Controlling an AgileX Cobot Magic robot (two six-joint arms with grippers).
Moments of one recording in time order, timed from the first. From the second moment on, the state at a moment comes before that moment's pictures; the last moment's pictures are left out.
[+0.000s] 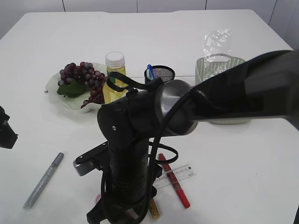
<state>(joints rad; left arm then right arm) -0.27 1.29 -0.88 -0.10 0.89 -0.05 0.85 2.16 -1.45 0.21 0.99 -0.02</state>
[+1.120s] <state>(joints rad) -0.27 1.29 -0.88 -0.10 0.89 -0.05 0.85 2.17 -1.47 0.21 0.95 -0.02</state>
